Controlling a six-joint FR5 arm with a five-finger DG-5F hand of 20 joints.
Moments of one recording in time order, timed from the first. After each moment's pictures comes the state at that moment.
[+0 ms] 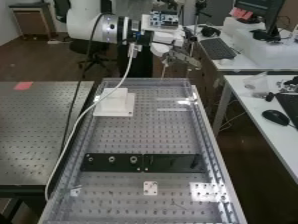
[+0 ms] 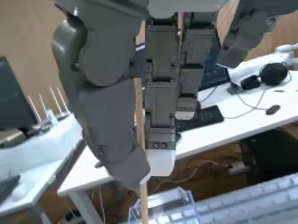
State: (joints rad) arm 1.81 -1.99 -1.43 -3.07 -1.36 -0.43
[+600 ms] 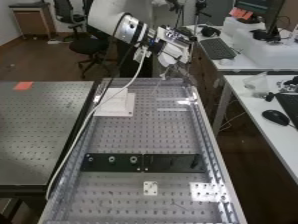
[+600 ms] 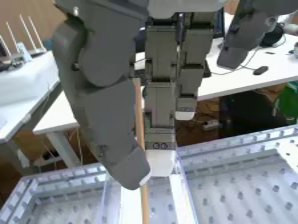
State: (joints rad) arm 1.84 -2.16 -1.15 -3.44 -1.34 -0.49
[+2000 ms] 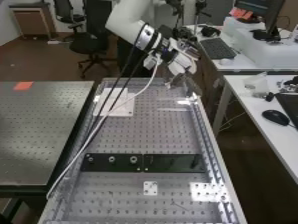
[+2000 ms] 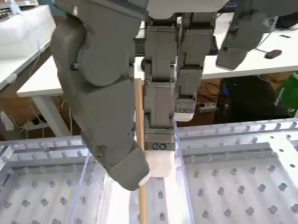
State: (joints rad) arm 1.83 -2.35 -0.91 -3.62 -1.37 -0.57
